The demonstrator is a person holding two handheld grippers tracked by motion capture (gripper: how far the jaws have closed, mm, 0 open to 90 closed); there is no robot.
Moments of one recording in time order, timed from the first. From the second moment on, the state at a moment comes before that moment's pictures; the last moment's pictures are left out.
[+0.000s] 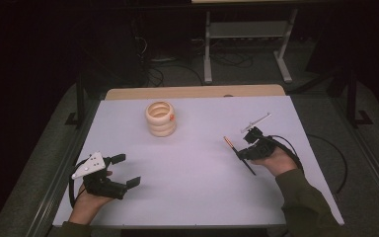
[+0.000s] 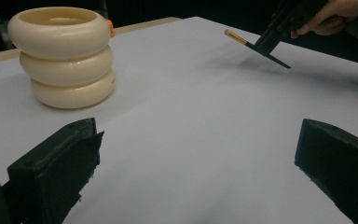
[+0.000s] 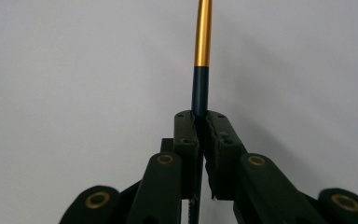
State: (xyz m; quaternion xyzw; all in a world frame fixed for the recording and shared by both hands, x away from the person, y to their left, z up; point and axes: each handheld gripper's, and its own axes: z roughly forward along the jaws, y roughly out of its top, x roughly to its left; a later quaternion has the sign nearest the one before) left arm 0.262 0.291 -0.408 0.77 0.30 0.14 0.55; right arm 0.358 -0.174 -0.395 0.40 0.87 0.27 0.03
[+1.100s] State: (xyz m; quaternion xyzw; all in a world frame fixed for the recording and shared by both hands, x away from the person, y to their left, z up) left arm 0.262 0.290 -0.408 0.77 0.30 0.14 0.55; right arm 0.329 -0.195 -0.387 0.34 0.82 0.46 0.05
